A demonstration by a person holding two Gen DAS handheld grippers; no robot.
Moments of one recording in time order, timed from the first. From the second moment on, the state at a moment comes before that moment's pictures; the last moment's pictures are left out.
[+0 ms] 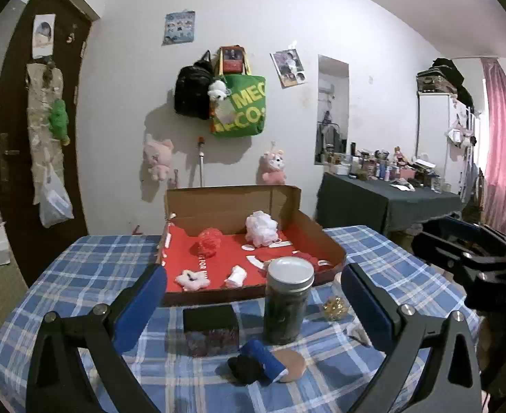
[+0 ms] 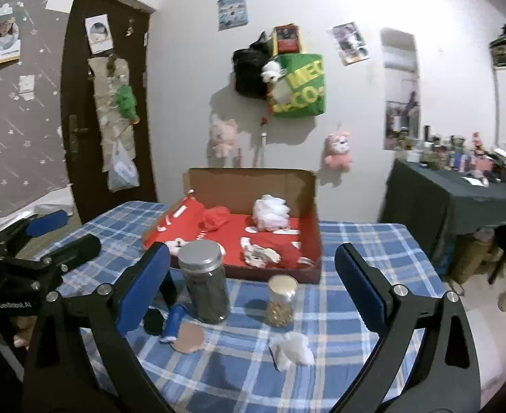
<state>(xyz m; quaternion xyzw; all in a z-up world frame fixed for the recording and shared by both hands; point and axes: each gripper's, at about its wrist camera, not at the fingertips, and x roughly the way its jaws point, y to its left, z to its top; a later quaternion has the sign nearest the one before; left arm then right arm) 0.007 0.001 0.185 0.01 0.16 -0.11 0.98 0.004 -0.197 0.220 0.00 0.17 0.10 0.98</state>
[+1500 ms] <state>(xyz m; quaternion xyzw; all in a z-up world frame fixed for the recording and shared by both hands) 0.022 0.008 0.054 -0.01 0.26 -0.04 0.96 0.016 -0.212 0.081 0.04 0.25 0.05 0.97</state>
